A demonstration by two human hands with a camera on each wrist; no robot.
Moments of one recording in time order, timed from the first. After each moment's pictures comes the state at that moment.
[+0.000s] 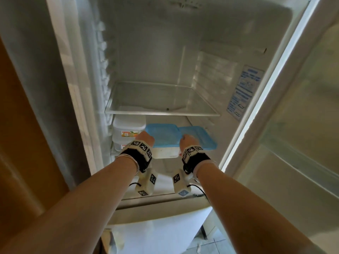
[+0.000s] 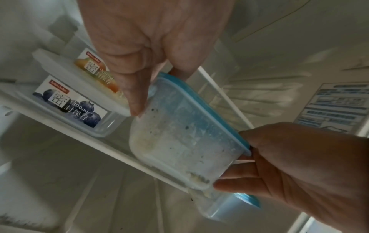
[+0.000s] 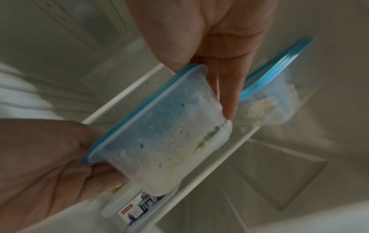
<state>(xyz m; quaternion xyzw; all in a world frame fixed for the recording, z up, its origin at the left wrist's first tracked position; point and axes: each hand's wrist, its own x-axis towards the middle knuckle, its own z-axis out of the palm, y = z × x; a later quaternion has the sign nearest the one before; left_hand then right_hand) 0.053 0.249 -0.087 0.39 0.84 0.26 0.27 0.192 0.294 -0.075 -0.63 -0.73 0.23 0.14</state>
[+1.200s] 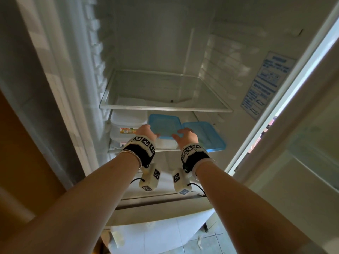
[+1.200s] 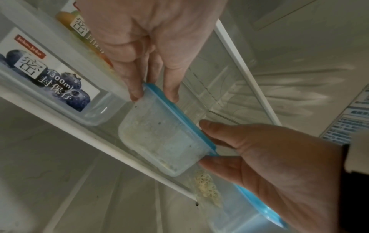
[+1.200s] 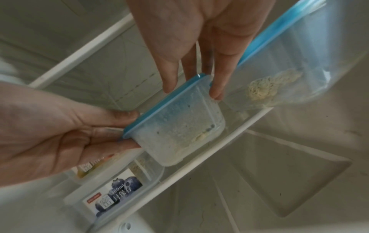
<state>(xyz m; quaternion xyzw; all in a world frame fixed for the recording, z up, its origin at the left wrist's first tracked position) 0.039 0.282 -0.105 0.39 0.83 0.32 0.24 0.167 0.341 -0.113 -0.59 -0.73 0.30 0.17</state>
